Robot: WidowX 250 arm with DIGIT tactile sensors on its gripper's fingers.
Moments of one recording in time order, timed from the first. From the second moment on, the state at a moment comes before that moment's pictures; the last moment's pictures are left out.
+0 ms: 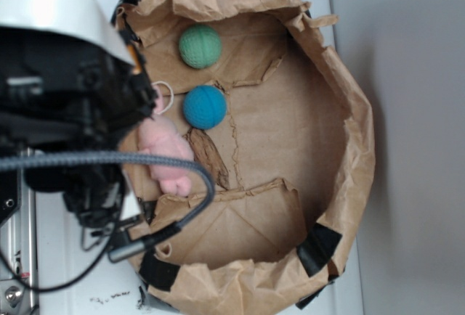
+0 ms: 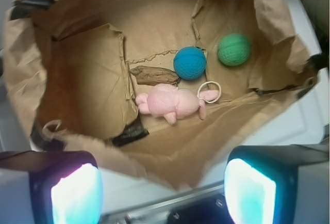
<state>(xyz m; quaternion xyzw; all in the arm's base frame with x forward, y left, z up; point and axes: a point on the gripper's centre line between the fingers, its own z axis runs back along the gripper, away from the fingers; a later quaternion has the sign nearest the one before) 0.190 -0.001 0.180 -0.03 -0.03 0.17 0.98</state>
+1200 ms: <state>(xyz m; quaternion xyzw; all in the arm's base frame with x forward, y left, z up) 0.208 0.003 0.151 -0.03 -0.02 0.29 0.96</state>
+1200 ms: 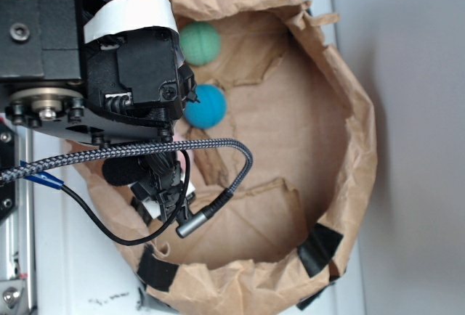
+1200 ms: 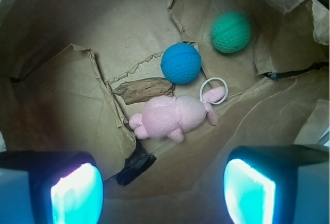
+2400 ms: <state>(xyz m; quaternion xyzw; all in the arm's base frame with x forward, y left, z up) 0.286 0.032 0.076 0.01 -0.02 0.31 0.95</state>
